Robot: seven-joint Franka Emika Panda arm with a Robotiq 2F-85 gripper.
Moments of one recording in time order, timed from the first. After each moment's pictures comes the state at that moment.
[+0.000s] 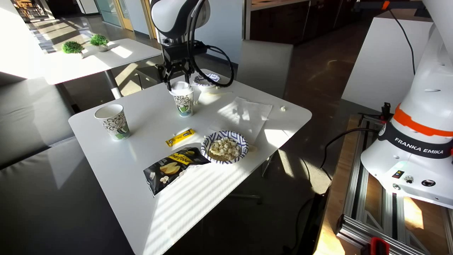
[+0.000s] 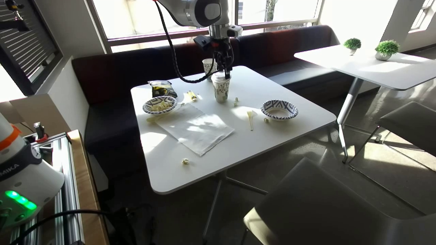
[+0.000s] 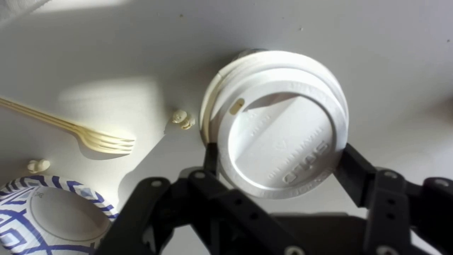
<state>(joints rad) 0.16 0.65 -0.03 -1.55 -0.03 2.31 0.43</state>
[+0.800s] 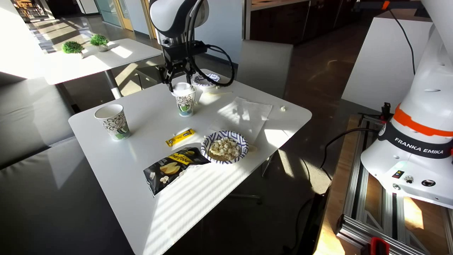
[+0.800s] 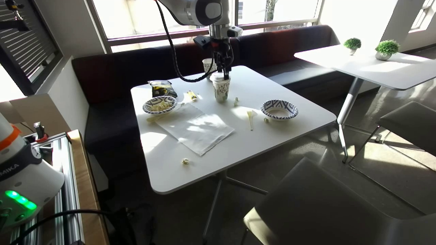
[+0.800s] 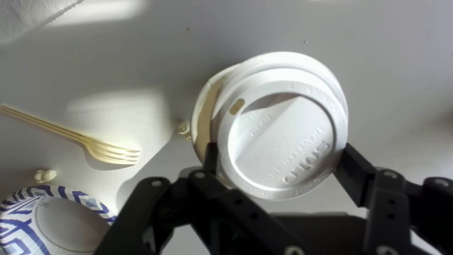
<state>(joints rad) 0.16 0.66 -0.03 -1.53 -0.03 2.25 0.43</state>
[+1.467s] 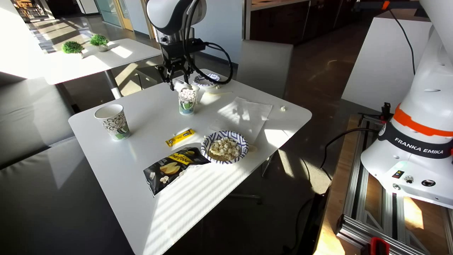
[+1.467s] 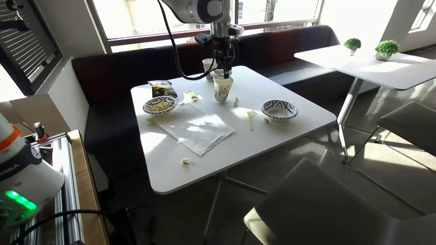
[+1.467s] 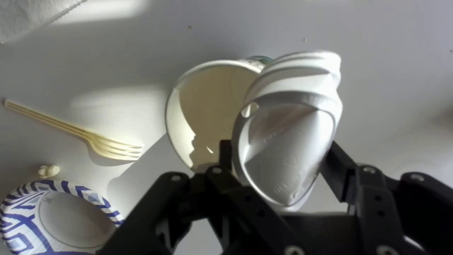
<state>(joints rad) 0.16 0.67 -0.03 -1.48 -0.03 2.21 0.43</state>
